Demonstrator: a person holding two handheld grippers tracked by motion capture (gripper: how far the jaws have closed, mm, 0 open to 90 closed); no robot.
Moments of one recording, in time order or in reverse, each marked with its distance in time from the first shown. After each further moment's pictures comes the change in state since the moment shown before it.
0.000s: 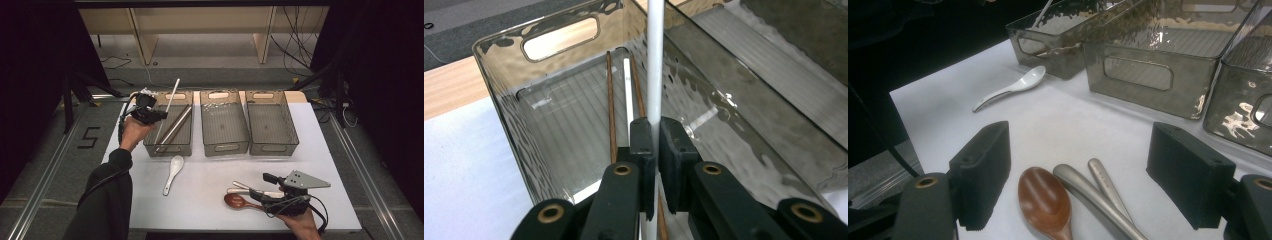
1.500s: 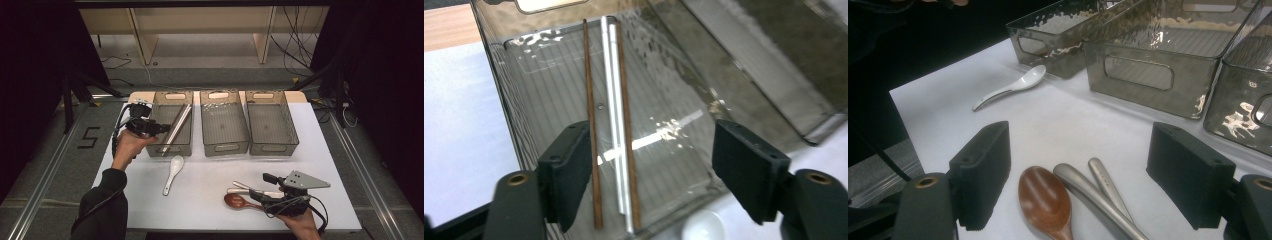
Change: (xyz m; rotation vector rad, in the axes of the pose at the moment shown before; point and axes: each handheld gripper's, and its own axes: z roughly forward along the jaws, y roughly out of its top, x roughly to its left) left arm -0.027 -0.025 -0.038 0.027 -0.009 -0.136; right arm 0.000 0.000 0.000 0.002 0.001 -0.006
